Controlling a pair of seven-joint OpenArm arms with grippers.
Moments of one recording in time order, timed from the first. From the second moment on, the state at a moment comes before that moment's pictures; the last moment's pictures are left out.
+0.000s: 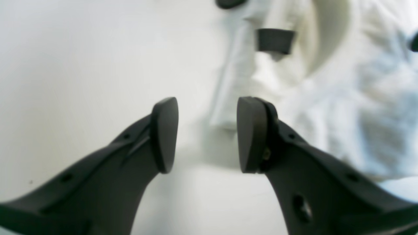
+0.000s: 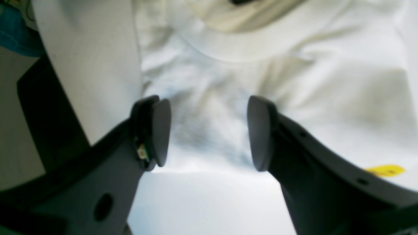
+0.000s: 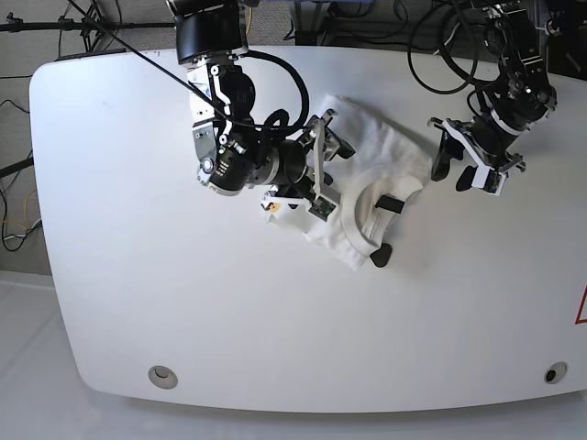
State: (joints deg) left arm 15.7 -8.8 -21.9 102.9 -19.2 -41.6 37.9; right arm 4.2 -5.1 -11.3 98.9 26.1 39.7 -78.0
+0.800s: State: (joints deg) left arm 17.8 -0.7 -15.5 110.2 -19.4 -41.9 45.3; right arm 15.4 -2.4 -4.8 92.8 26.2 39.7 -72.2
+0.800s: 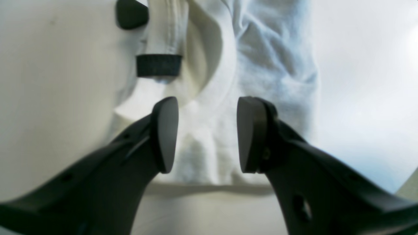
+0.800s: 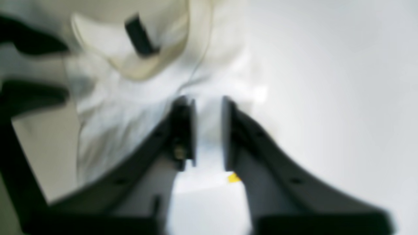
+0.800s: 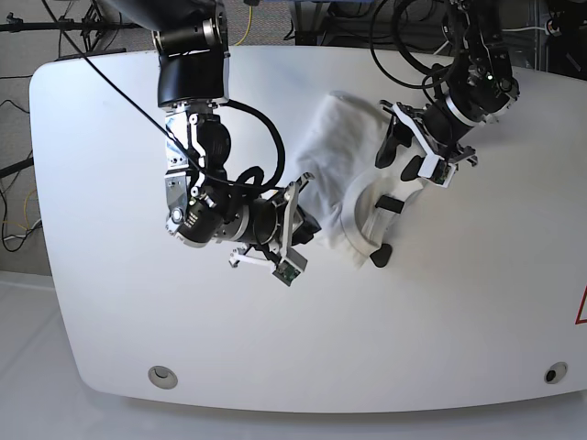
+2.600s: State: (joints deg) left arm 2.4 -8.2 -16.4 77.8 -20.9 -42.4 36.1; right arm 5.2 7.7 -5.1 78.3 26.6 39.7 -52.9
